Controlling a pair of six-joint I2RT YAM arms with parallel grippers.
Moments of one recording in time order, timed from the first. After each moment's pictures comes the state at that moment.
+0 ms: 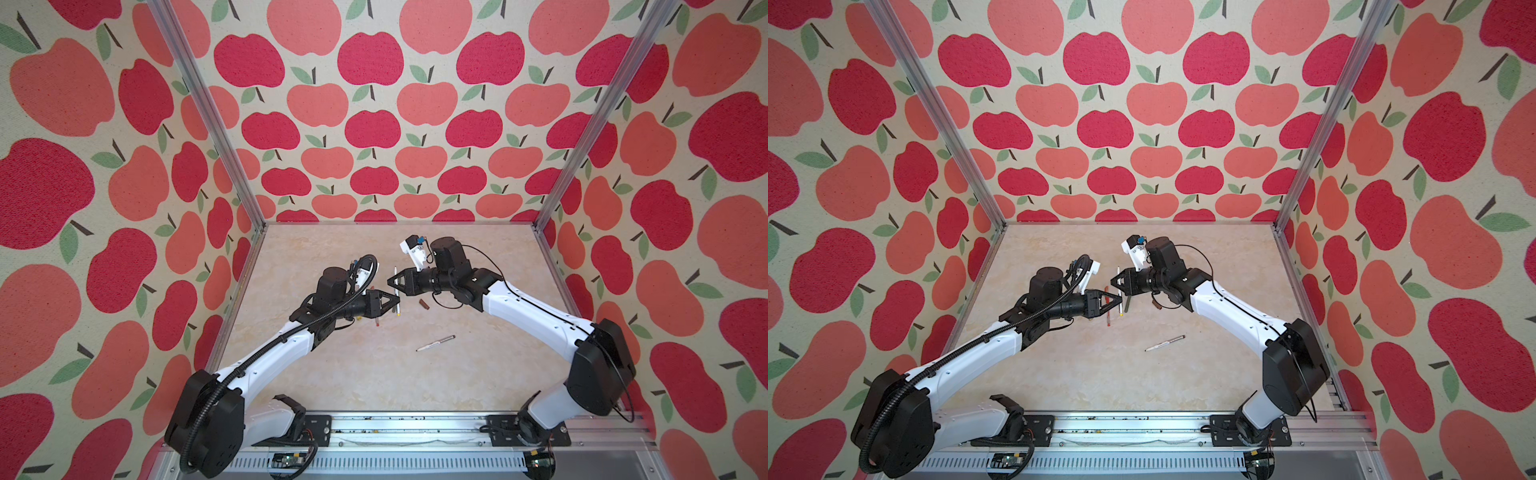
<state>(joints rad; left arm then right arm) -0.51 1.21 0.72 0.09 0.67 -0.63 0.77 1.56 1.24 -0.23 -0.49 0.50</state>
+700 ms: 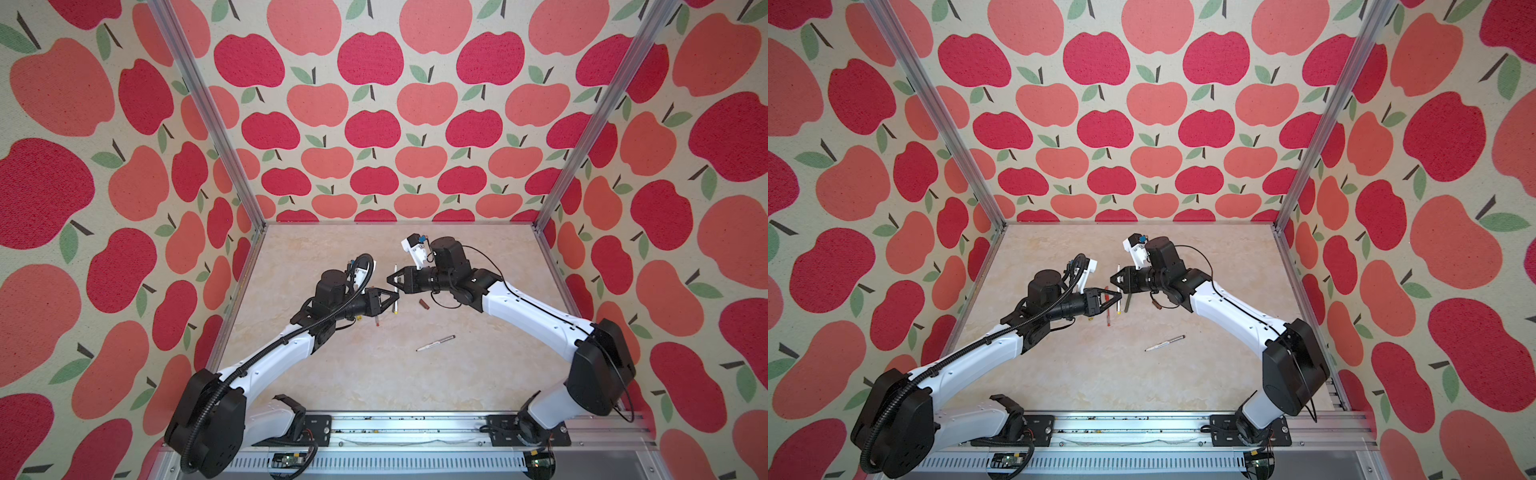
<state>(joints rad) -0.51 1.21 0.69 0.20 0.64 -0.69 0.78 1.56 1.24 -0.20 -0.47 0.55</state>
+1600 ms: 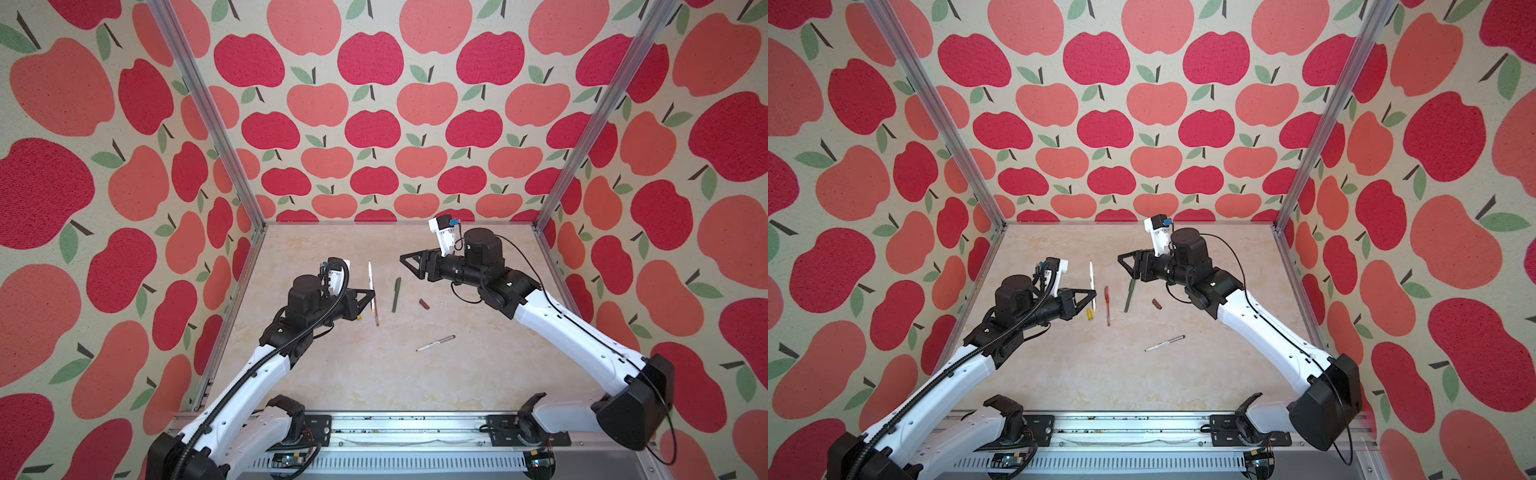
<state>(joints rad) -0.38 0.88 0.70 -0.16 0.50 -0.54 0.73 1.35 1.24 -0.21 -0.35 0.52</state>
